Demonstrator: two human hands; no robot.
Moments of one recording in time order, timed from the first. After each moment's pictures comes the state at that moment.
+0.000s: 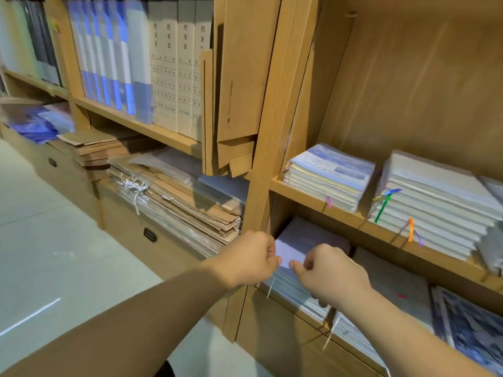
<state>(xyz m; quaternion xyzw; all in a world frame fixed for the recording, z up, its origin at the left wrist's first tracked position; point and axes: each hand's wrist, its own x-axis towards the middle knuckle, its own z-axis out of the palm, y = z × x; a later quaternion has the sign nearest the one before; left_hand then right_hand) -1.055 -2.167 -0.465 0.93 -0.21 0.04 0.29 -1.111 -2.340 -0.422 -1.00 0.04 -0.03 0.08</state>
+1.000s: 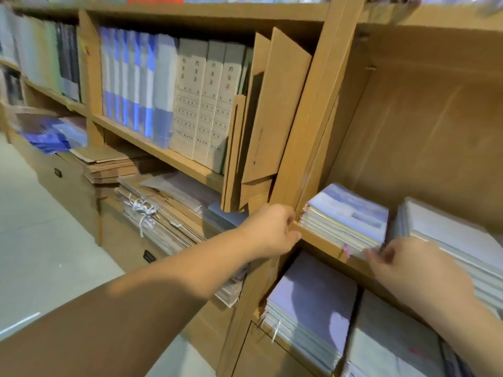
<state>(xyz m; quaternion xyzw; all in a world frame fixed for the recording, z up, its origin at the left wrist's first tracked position) -1.003 -2.147 -0.365 0.89 -0.25 0.09 0.38 -1.100 -2.381 -0.321 -0.97 0.13 -0.20 -0.01</state>
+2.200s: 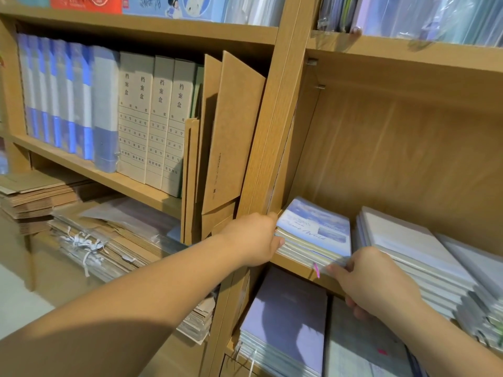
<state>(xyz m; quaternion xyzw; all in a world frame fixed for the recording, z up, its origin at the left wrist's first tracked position) -0.966 -2.173 -0.332 0.93 -0.30 0.10 0.18 -1.085 -2.364 -0.306 -0.96 0.24 -0.09 0.10</state>
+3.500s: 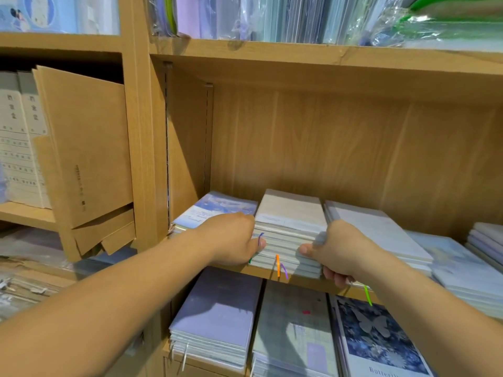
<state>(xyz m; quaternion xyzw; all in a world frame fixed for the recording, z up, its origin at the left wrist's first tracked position) -1.034 -2.306 -0.287 0.91 -0.40 0.08 0.06 -1.159 -2.491 -0.267 -0.93 0.27 -0.03 0.24</state>
